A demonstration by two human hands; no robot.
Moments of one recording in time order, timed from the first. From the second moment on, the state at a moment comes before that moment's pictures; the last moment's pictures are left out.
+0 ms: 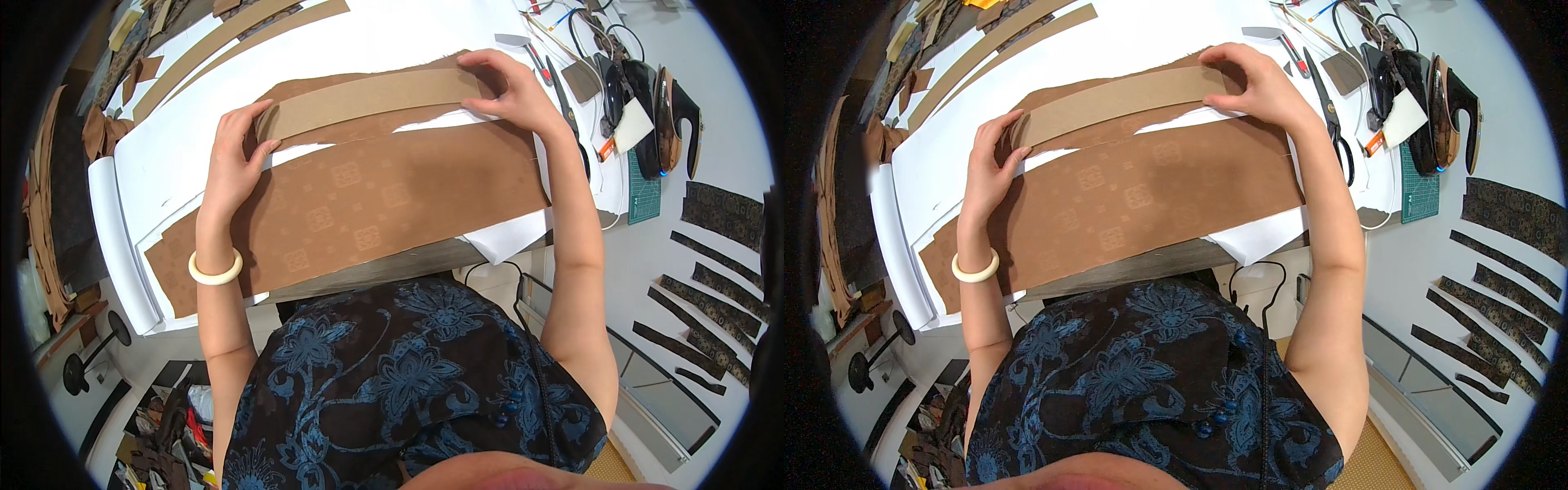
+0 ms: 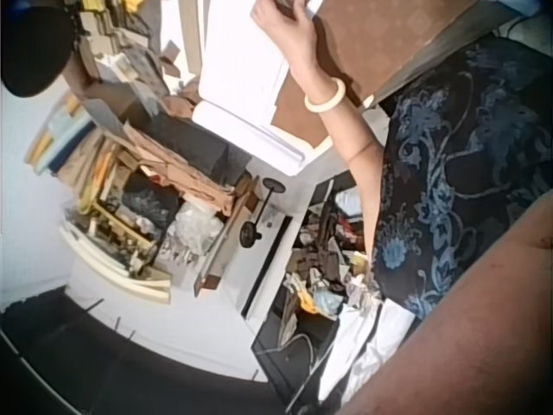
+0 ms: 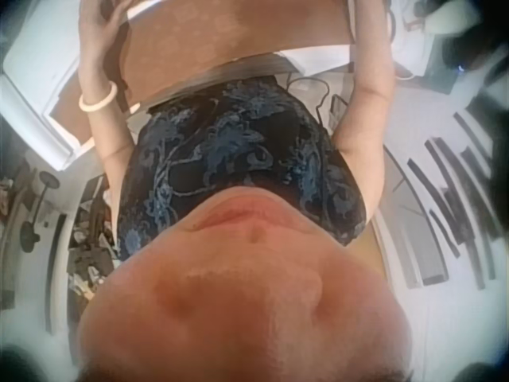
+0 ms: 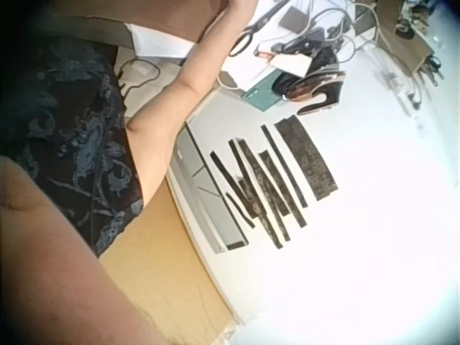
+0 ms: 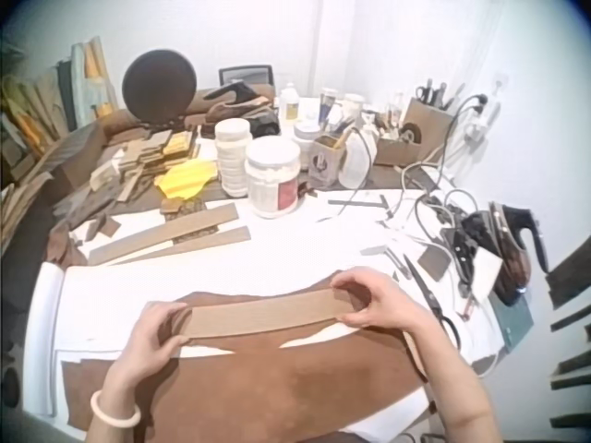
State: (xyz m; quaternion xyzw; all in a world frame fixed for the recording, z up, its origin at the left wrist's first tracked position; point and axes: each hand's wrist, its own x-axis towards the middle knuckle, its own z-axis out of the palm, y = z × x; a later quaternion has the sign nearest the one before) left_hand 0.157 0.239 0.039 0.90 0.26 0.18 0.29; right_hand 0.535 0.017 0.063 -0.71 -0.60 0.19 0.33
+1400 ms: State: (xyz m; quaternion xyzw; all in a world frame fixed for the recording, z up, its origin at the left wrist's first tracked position) left_hand 0.238 0.211 0.030 0.91 0.16 0.21 0.31; right_hand 0.547 0.010 0.059 -0.71 -0.58 0.24 0.32
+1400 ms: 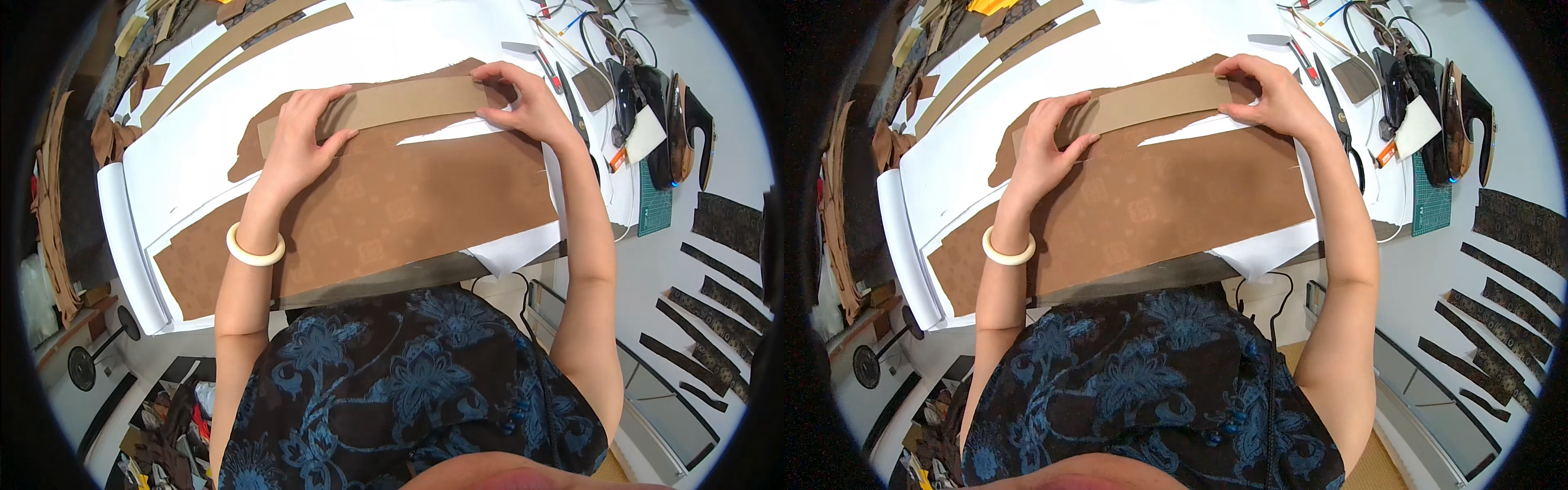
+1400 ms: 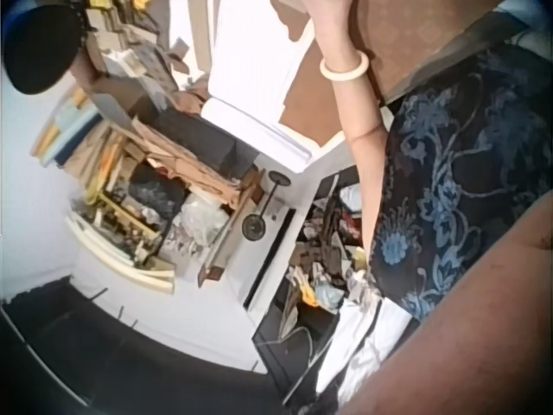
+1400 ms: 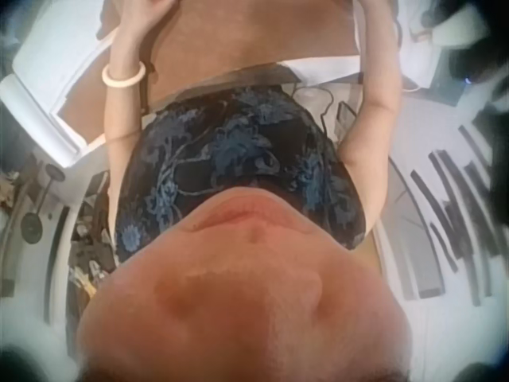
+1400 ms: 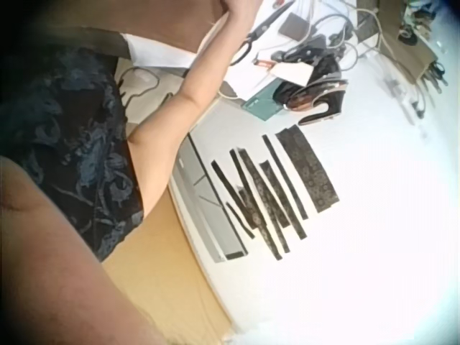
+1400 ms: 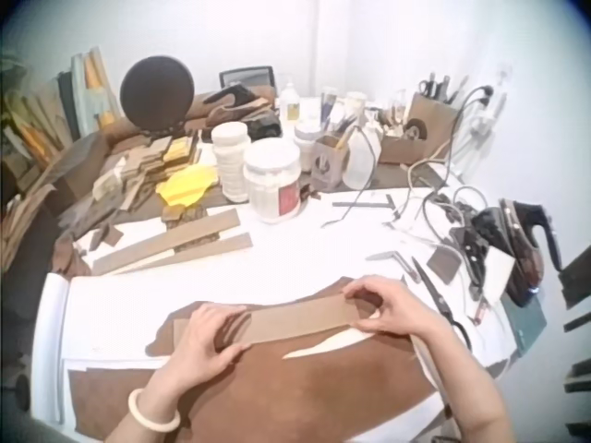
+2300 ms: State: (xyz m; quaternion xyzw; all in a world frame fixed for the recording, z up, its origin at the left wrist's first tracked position) left_hand 0.138 0.280 0.055 0.80 0.31 0.32 0.40; right_hand 0.545 0.009 0.056 -0.71 -0.59 0.22 0.30
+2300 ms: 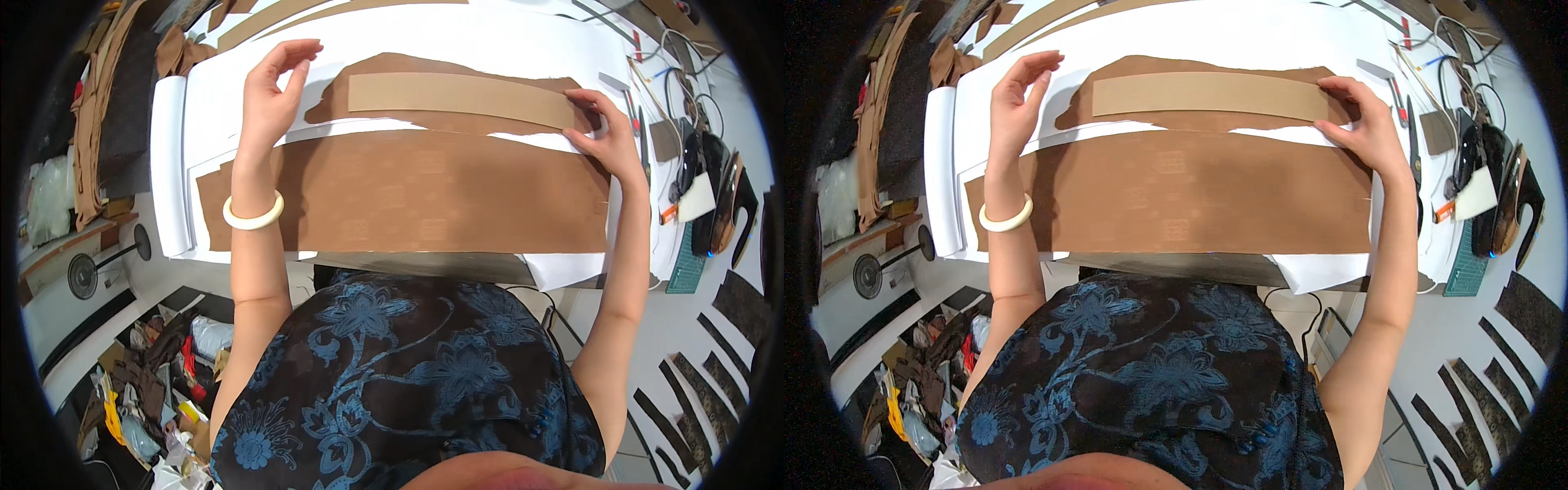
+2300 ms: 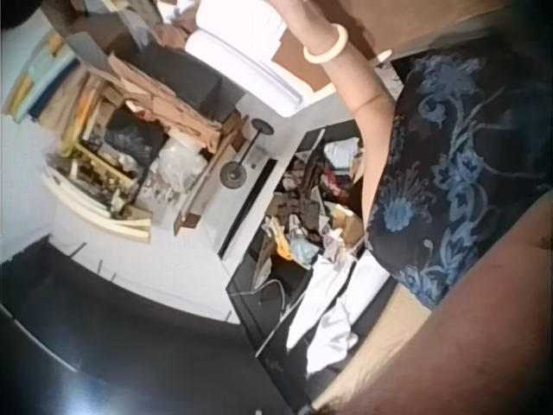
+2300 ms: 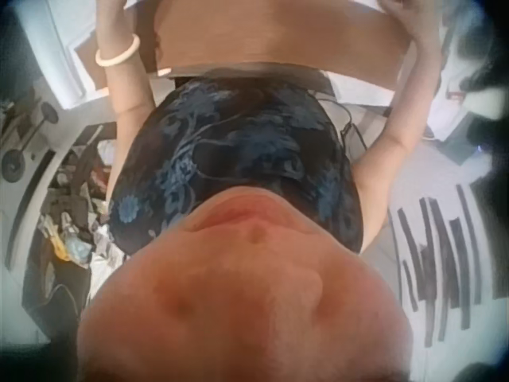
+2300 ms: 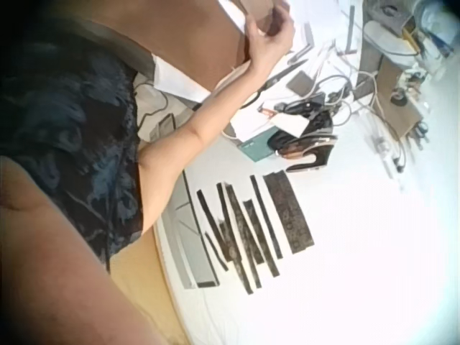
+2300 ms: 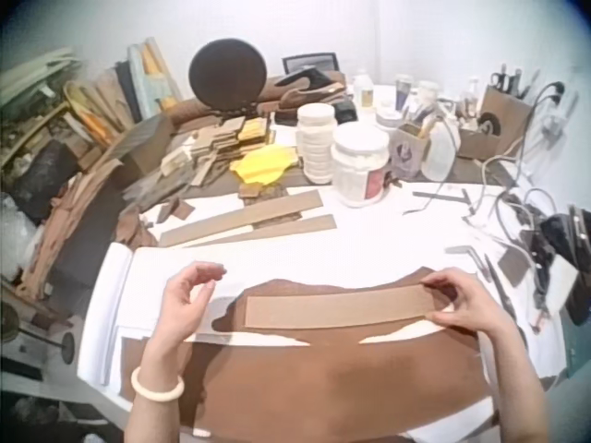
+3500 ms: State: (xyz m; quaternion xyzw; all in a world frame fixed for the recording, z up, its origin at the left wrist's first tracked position) left_hand 0.525 0.163 0.041 0.95 -0.18 -0.01 0.25; right_hand 0.527 -0.168 0.058 -0.92 -0.31 -0.02 0.24
